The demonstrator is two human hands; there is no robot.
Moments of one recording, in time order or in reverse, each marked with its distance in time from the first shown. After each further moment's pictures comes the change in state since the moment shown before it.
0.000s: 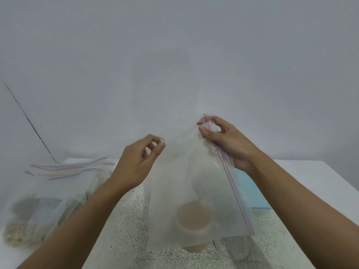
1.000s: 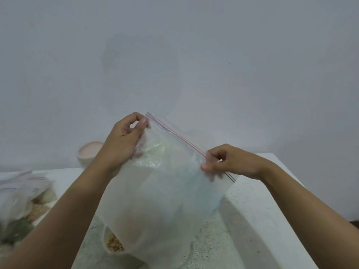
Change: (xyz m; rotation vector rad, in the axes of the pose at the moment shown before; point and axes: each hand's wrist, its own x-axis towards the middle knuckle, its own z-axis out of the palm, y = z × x) left_hand 0.074 0.097 0.111 -0.496 -0.103 -0.179; right_hand -0.058 0.006 -0.185 -0.624 -0.215 0.165
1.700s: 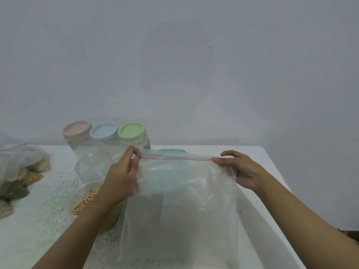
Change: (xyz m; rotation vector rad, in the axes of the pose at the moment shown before) left_hand -0.088 -0.064 0.108 0.475 0.157 -0.097; right_hand -0.052 0.131 -0.050 0.895 0.327 0.347
